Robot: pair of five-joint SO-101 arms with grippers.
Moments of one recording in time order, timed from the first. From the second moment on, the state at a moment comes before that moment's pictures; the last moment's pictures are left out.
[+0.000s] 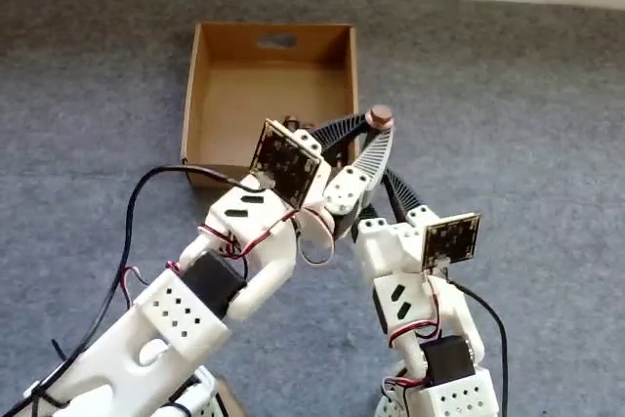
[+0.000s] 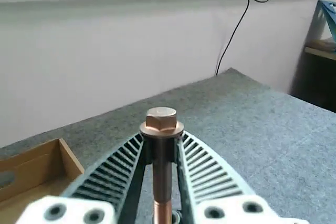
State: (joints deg) left arm 37.0 -49.8 51.8 8.5 3.9; right arm -20.7 -104.2 95.7 19.7 -3.0
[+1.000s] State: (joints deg) left arm 37.2 -49.2 51.6 4.1 3.8; right arm -24.7 -104.2 95.7 19.7 -3.0
